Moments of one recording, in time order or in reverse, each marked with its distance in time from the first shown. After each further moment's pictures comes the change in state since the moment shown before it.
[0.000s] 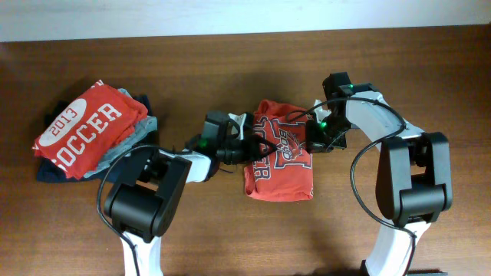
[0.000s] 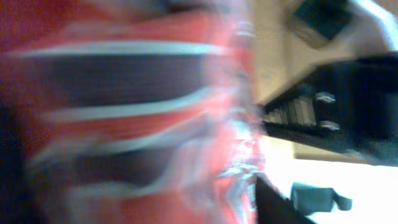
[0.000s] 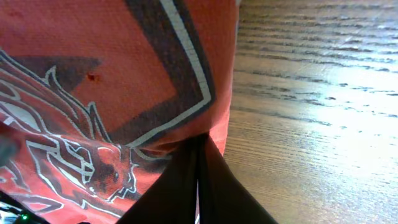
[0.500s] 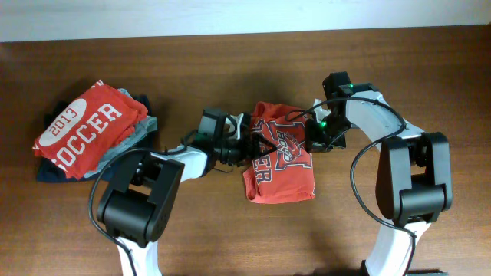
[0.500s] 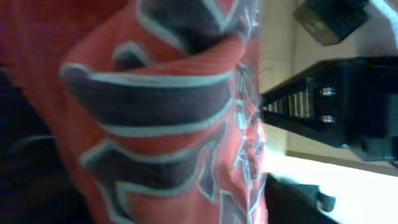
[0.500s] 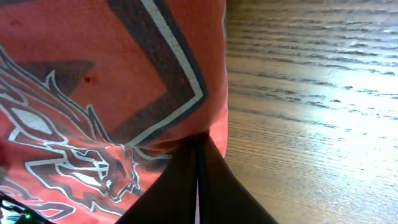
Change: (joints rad) left arm 0.025 -0.044 0.029 -0.203 0.014 -0.002; right arm 0.000 0.000 0.002 0.003 -0.010 0.000
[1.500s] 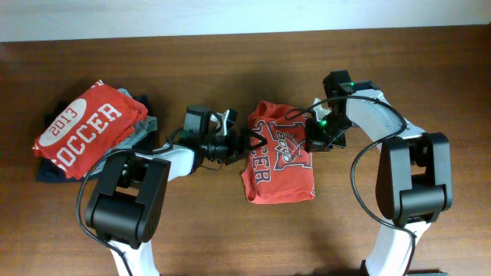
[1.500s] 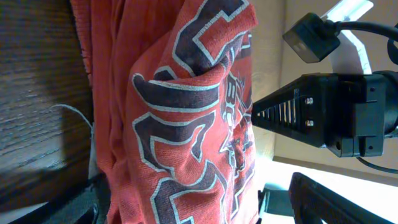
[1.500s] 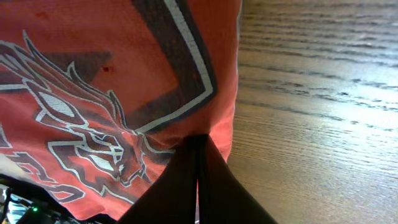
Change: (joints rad) left arm 0.089 -0.031 -0.021 -0.032 0.073 0.003; right arm 0.000 0.000 0.021 -0.026 -0.018 0.001
